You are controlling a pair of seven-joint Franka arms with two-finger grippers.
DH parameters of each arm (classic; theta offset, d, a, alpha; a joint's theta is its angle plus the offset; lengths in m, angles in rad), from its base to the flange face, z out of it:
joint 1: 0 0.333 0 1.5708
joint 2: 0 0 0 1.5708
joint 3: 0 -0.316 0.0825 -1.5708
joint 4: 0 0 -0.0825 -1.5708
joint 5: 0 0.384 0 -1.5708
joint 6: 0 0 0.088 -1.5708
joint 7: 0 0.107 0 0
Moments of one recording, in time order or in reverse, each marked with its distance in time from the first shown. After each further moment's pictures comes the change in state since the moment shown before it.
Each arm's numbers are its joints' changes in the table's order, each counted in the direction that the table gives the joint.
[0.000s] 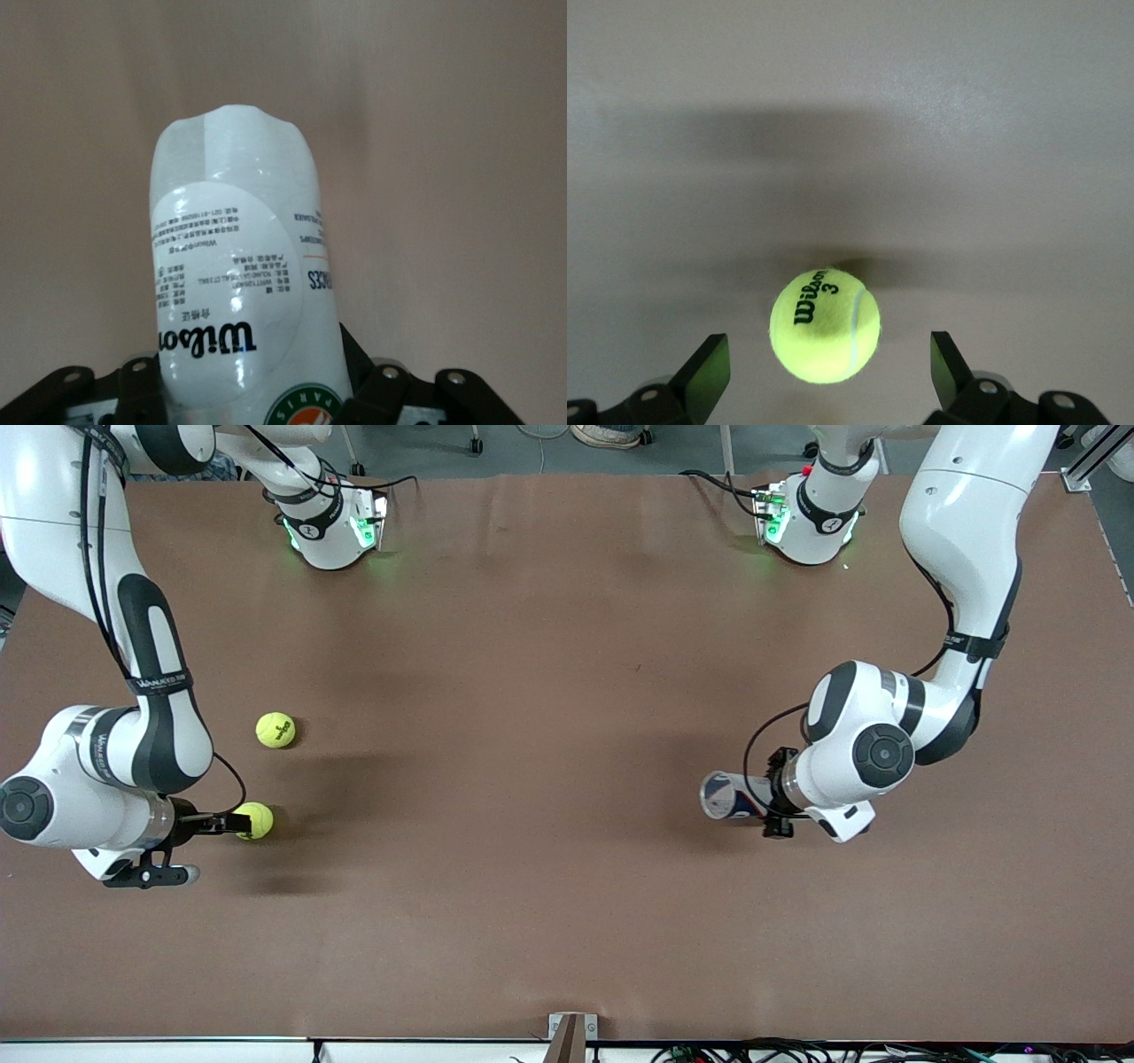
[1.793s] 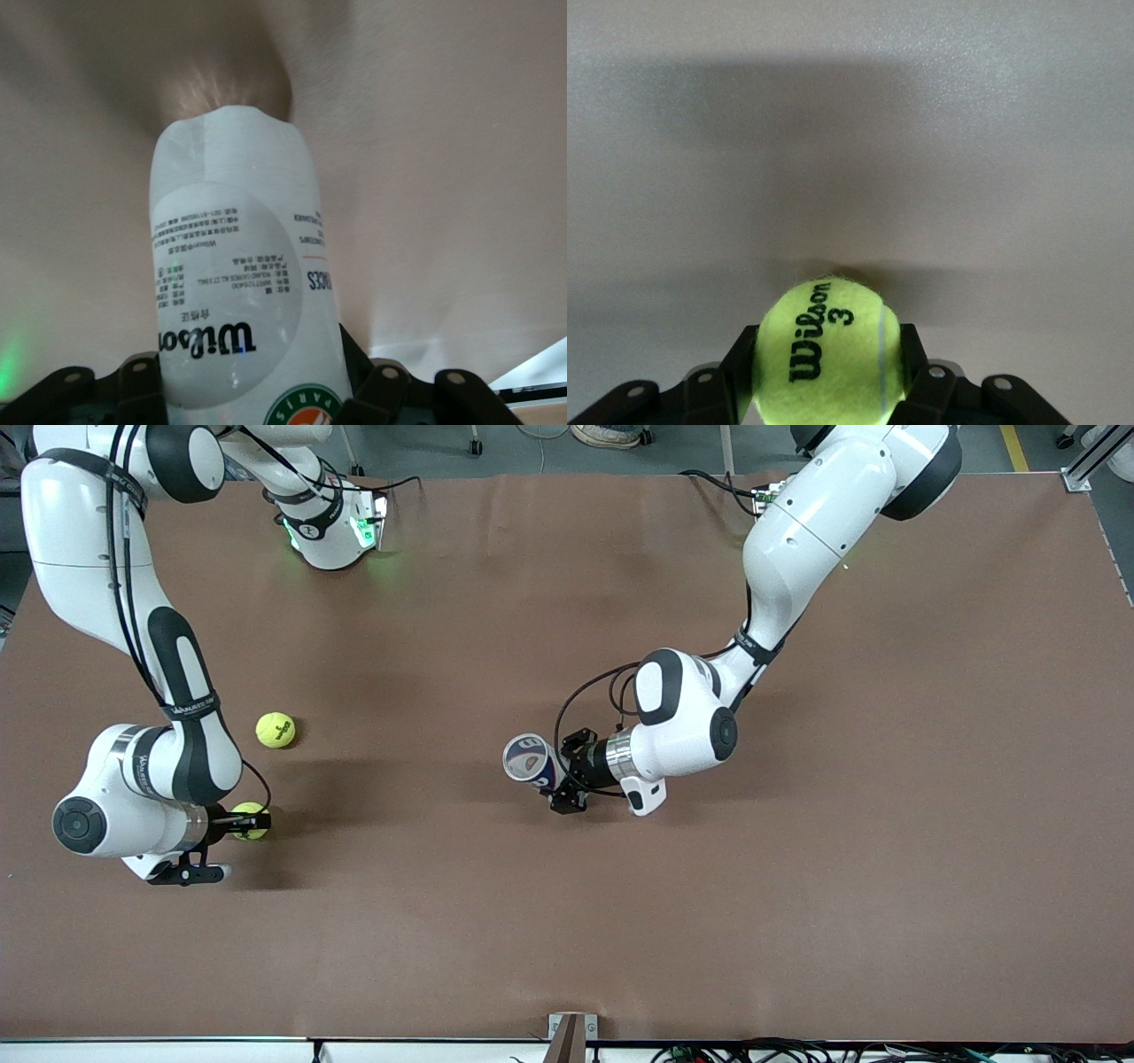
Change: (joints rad) left arm -0.316 -0.281 0.083 0.207 -0.825 -0.406 0.431; right arm 0.000 -0.086 -0.005 -0.006 0.000 -0.017 0.000
